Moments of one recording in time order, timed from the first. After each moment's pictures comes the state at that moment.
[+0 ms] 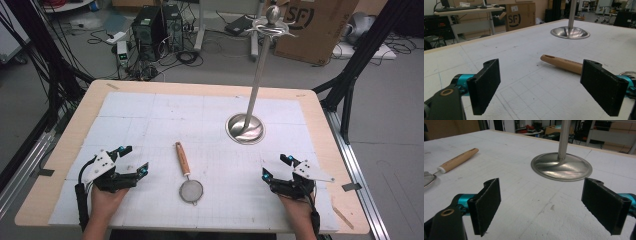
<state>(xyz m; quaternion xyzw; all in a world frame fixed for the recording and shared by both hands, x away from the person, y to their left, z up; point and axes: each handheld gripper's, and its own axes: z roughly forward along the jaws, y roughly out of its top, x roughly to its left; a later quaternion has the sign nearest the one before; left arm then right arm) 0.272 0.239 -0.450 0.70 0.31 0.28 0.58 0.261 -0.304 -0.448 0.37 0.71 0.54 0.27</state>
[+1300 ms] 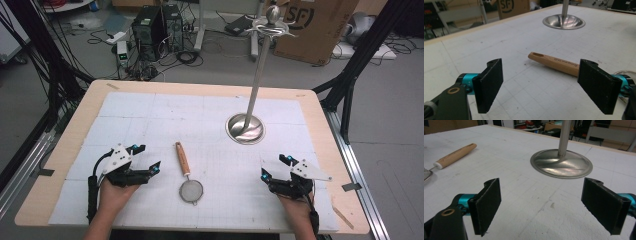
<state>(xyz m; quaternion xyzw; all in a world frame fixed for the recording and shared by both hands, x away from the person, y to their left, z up) 0.285 0.204 -0.436 0.74 0.31 0.24 0.54 0.261 -0.301 -0.448 0.37 0.72 0.52 0.27</state>
